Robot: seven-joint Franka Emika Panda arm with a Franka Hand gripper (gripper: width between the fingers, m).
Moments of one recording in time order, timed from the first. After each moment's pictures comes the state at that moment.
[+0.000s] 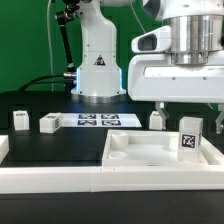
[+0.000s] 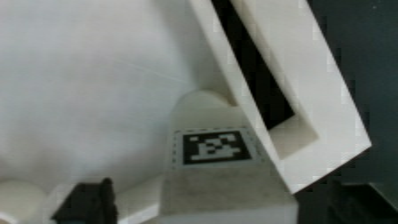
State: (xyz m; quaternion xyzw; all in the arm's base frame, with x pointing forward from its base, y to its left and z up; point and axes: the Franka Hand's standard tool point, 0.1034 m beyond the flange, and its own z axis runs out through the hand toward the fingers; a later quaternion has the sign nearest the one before) arm 0.615 0.102 0.080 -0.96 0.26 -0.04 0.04
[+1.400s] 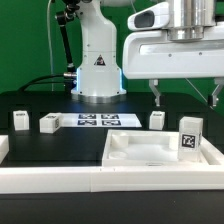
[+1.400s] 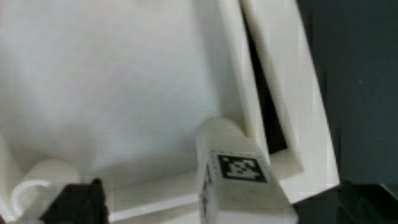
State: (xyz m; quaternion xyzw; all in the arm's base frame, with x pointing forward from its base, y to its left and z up) arm 0.584 0.098 0.104 -0.99 0.14 -0.05 0.04
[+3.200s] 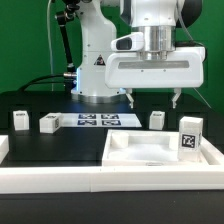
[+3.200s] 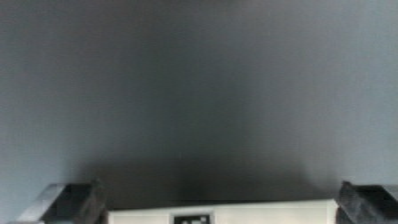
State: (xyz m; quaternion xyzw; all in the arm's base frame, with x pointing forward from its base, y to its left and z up) arm 0.417 0.089 0.055 -0.99 0.11 -0.02 0.02
